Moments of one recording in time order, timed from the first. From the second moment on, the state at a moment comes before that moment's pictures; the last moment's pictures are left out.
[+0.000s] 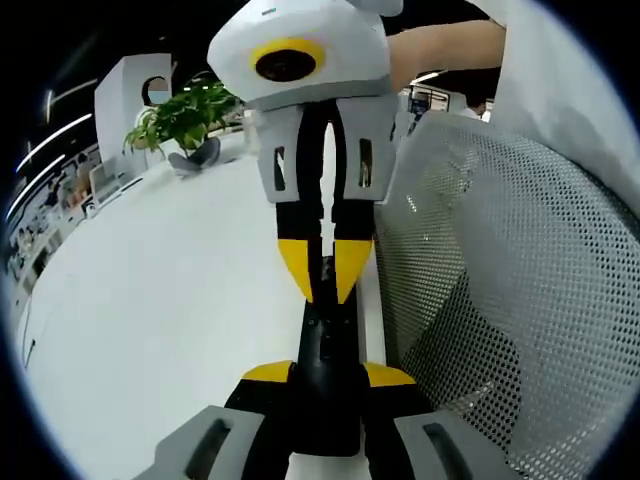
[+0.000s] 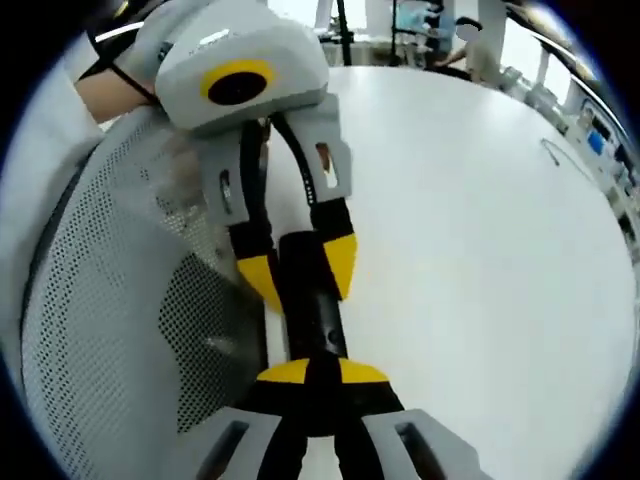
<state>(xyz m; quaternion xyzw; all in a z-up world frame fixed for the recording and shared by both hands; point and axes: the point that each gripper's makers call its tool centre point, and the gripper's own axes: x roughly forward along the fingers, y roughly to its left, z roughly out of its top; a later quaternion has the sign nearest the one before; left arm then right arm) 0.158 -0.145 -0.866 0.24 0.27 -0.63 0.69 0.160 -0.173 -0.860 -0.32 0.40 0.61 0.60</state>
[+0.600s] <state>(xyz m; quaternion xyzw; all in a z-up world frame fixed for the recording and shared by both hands) 0.157 -0.144 -0.866 0.24 0.27 -0.63 0.69 0.155 -0.179 -0.860 -0.38 0.38 0.60 0.59</state>
